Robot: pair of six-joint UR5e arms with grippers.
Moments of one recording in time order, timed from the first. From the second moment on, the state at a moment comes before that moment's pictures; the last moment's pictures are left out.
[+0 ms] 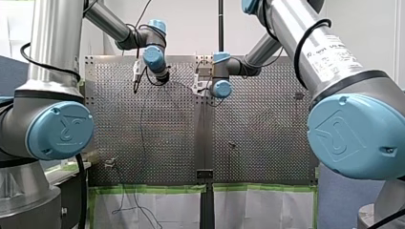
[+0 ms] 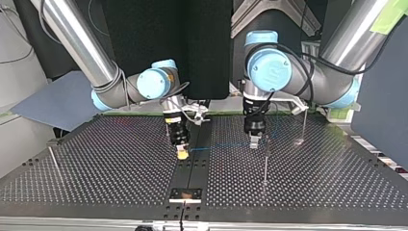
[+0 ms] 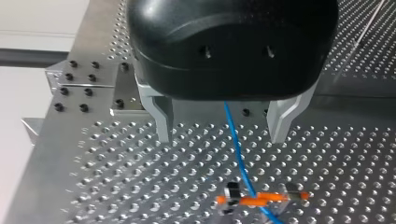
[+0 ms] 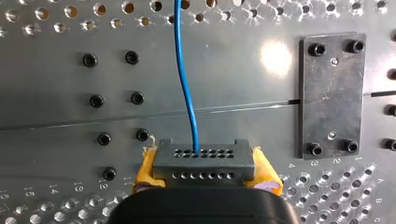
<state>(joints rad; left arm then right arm) -0.35 -1.69 -1.65 -3.05 -1.92 -1.50 2.26 -0.95 1.24 -0.40 1.66 1.63</state>
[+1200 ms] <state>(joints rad) -0.34 -1.79 -1.59 -2.92 -1.98 -1.54 2.27 -0.94 1.24 -0.40 1.66 1.62</state>
